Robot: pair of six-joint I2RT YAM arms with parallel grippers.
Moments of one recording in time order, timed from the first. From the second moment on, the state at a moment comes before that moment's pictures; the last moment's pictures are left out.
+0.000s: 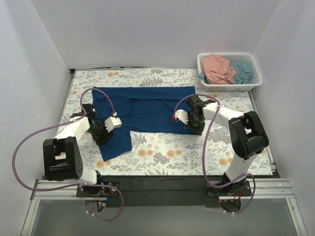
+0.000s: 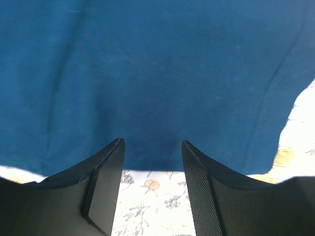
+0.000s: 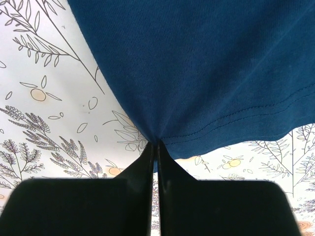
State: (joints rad) left arm 0.10 1.45 0.84 -0.78 0.37 1.16; right arm 0.47 1.76 1.10 -0.74 -0.12 -0.79
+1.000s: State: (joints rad) left arm 0.14 1.36 1.04 -0.92 0.41 1.11; right arm 0.47 1.60 1.10 -0.88 -0.14 -0.79
